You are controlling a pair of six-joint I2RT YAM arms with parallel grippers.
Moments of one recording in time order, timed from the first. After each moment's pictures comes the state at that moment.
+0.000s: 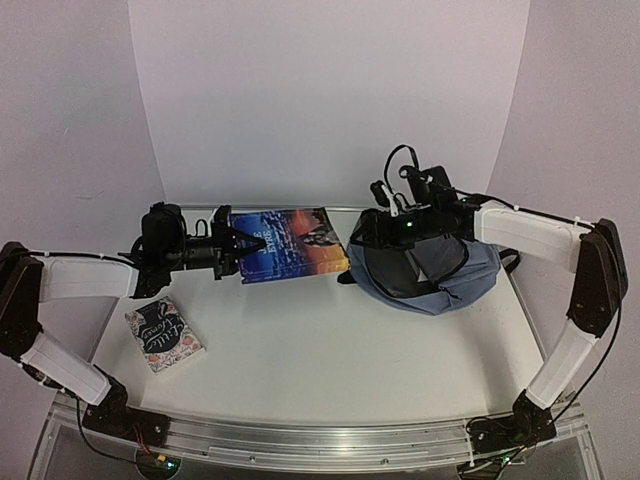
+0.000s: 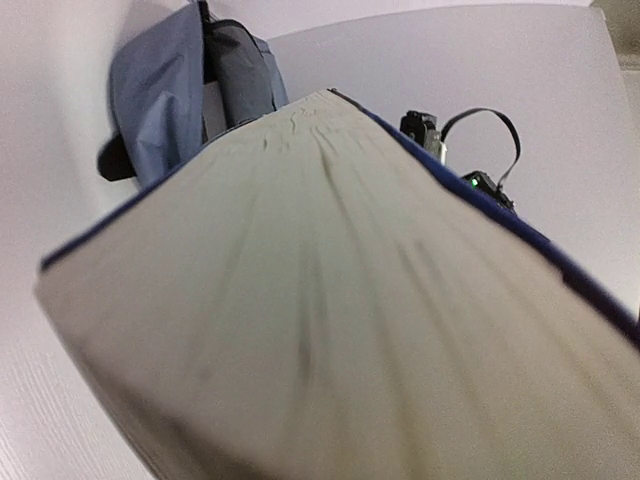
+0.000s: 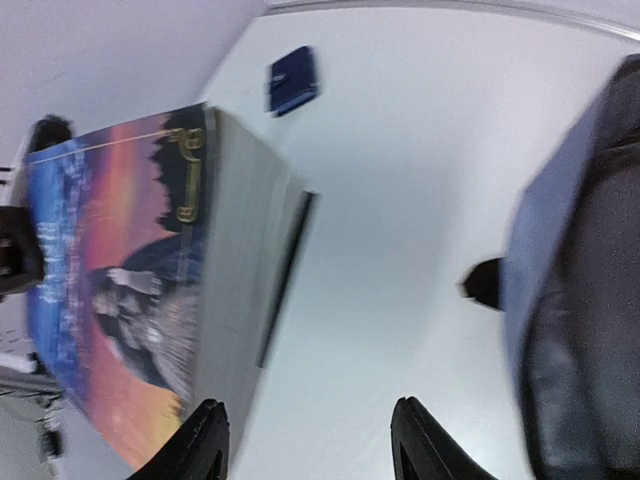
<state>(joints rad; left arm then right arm) -0.49 1.40 0.72 0.53 0.77 -1.21 0.57 1.71 1.37 -0.37 -0.38 0.32</state>
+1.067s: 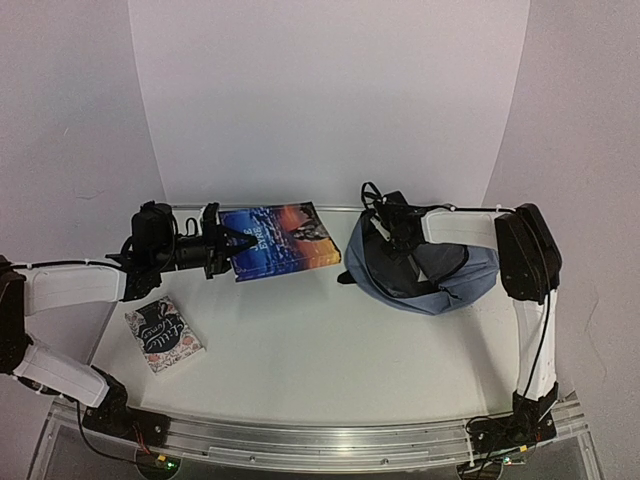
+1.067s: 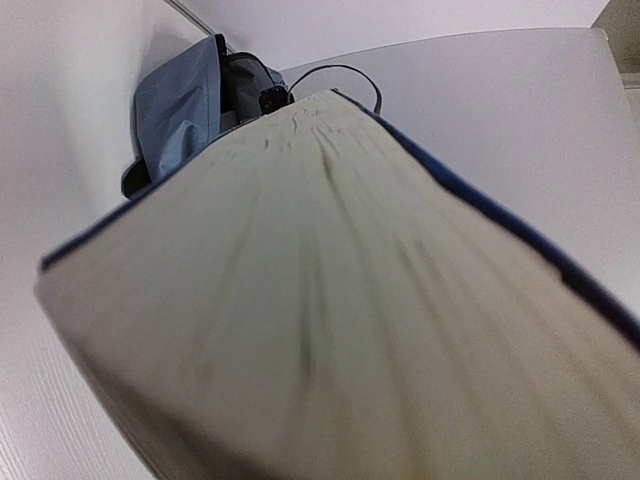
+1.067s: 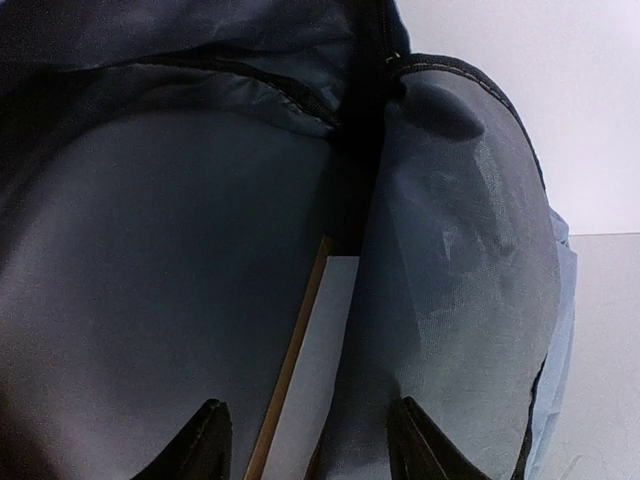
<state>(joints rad) -0.48 1.30 0.70 0.44 0.69 -1.18 0.54 2.16 1.62 -0.43 0.57 -0.35</state>
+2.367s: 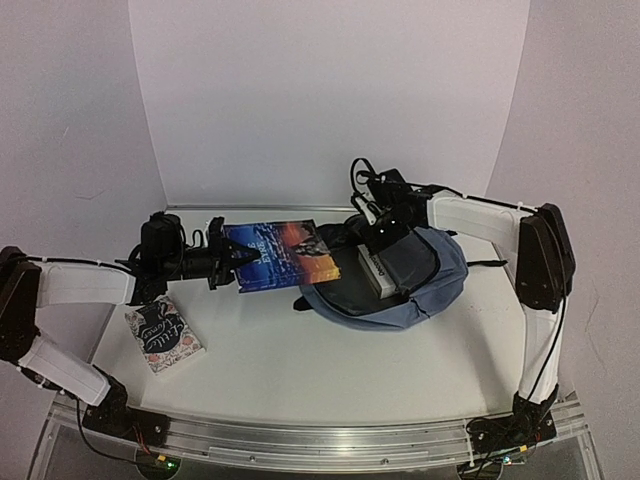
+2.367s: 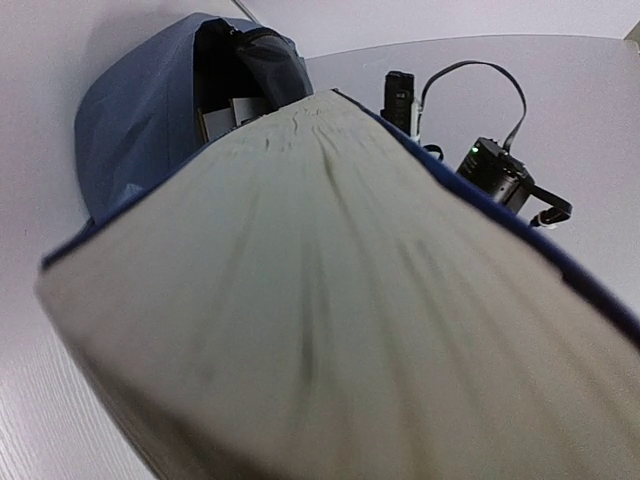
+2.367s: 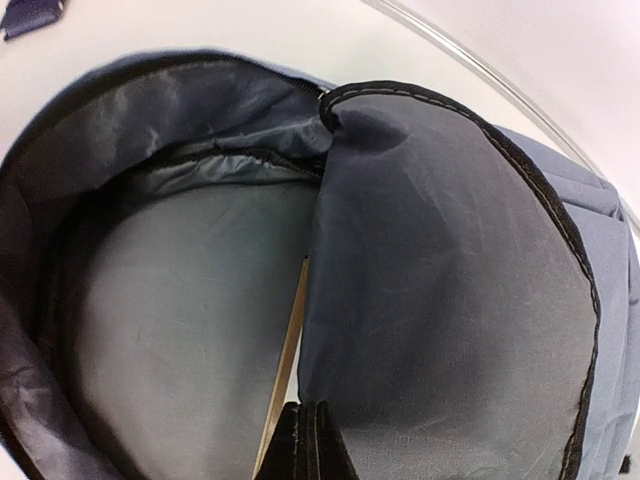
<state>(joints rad) -0.48 1.37 0.66 0.47 0.70 -1.18 0.61 2.04 1.71 -0.60 0.15 -0.07</state>
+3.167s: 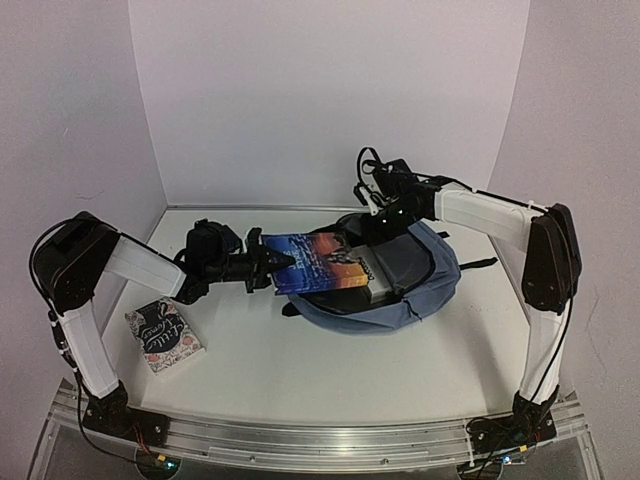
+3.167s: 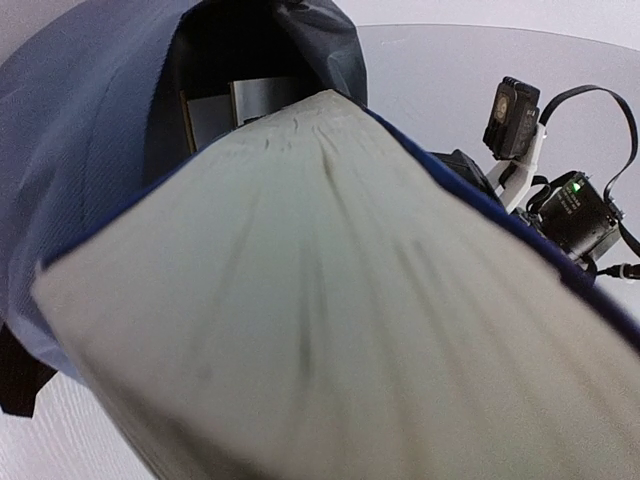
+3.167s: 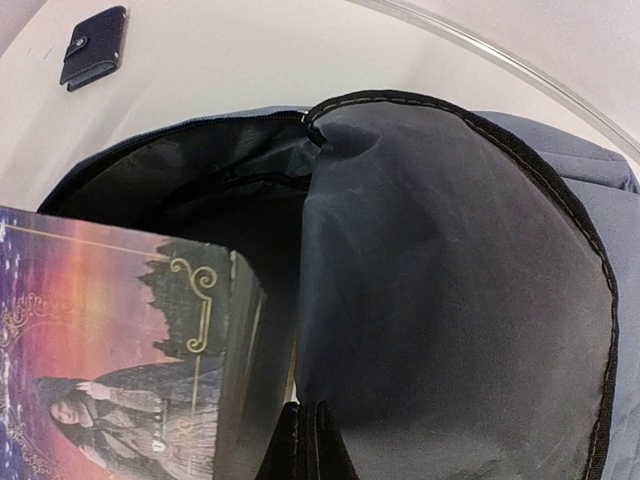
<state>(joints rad) -0.57 1.80 0.81 0.77 0.71 -1.31 0.60 2.00 1.74 -0.65 0.00 0.08</state>
